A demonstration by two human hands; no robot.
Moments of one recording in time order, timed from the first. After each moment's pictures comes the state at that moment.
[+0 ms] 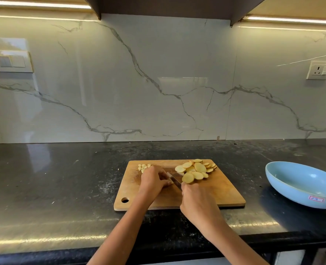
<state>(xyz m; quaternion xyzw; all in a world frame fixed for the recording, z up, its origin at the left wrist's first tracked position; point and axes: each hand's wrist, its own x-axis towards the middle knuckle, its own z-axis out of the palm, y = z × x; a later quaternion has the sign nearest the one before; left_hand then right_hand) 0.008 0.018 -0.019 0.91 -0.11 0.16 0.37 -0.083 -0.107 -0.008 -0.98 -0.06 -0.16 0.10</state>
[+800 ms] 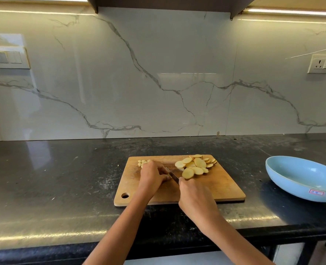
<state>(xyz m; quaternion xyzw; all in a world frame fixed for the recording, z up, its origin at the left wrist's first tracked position) 0.005 0.016 -0.015 0.91 -0.10 0.15 0.38 -0.085 -0.100 -0.007 -0.98 -0.07 -0.17 0.06</state>
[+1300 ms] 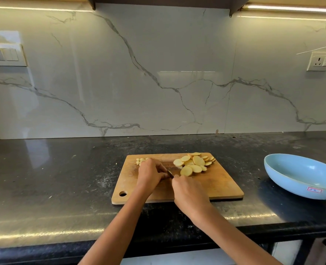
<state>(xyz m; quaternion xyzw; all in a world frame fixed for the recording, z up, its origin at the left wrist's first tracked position) 0.007 0.016 -0.016 0.91 -0.09 0.14 0.38 -0.085 -0.094 0.003 -0.98 -0.11 -0.14 0.03</state>
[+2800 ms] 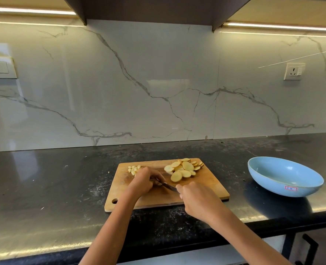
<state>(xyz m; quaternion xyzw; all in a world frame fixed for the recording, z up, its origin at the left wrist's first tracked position) 0.020 0.024 -0.017 0.93 -0.24 0.08 0.28 -0.101 -0.140 0.008 -0.98 -0.15 -0.14 0.01</state>
